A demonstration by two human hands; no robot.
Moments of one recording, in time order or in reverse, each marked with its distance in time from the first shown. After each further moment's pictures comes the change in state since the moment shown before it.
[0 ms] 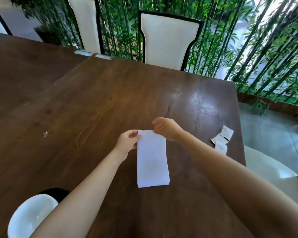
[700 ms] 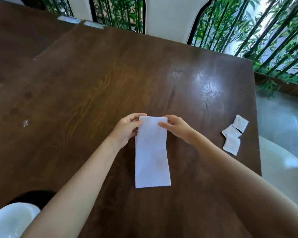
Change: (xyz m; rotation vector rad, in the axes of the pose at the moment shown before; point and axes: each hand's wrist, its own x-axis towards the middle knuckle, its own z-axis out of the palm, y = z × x) left_hand 0.053 -0.010 0.003 -0.042 -0.120 -0.063; right_hand 0.029 0.078 0.033 0.316 -0.072 0.159
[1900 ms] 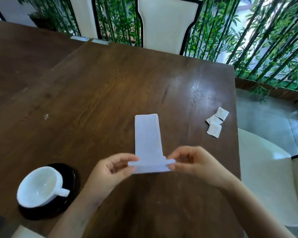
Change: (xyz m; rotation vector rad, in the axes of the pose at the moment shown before) left_hand -0.263 -0.005 0.012 0.169 0.009 0.177; right_hand -0.261 -0.047 -0.003 0.322 -0.161 -0.157
